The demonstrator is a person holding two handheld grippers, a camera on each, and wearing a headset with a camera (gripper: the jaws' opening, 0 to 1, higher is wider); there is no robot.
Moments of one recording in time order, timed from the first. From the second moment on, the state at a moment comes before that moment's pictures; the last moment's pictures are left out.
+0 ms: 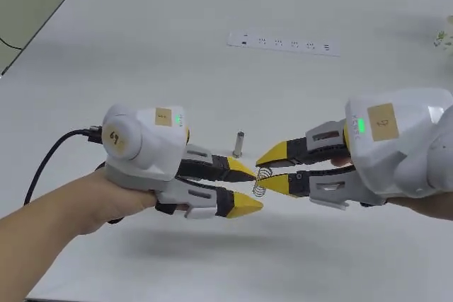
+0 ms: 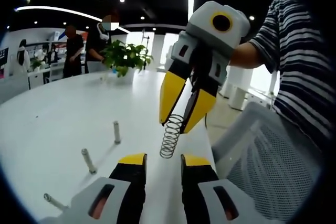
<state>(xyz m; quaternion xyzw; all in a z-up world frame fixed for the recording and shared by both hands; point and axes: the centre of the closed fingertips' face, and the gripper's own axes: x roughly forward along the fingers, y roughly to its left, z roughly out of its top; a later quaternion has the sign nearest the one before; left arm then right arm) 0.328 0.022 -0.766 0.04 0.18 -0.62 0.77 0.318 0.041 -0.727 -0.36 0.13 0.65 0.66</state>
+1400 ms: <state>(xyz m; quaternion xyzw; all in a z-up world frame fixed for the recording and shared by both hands) 0.331 0.110 -0.777 0.02 0.21 -0.53 0.82 0.344 0.023 -0.735 -0.38 0.14 0.60 0.69</state>
